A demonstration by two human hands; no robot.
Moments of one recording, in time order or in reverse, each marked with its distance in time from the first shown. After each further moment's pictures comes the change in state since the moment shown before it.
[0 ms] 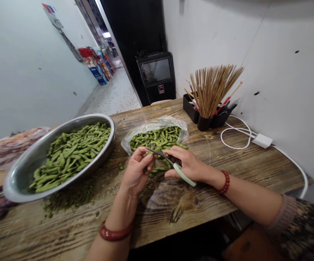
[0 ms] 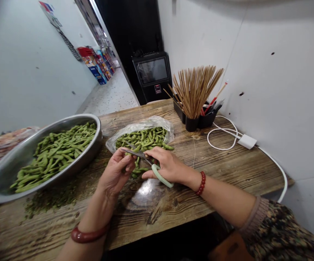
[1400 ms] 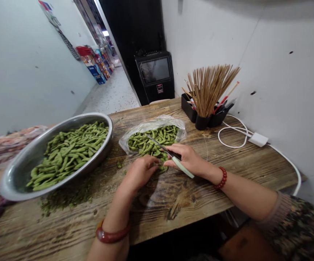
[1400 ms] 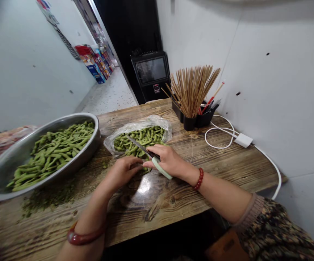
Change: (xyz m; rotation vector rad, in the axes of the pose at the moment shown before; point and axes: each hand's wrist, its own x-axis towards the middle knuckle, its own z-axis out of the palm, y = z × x) left_hand 0.008 -0.008 -0.024 1.156 -0.258 0.261; right_hand 0.003 0.002 -0.007 -0.007 0.057 0.035
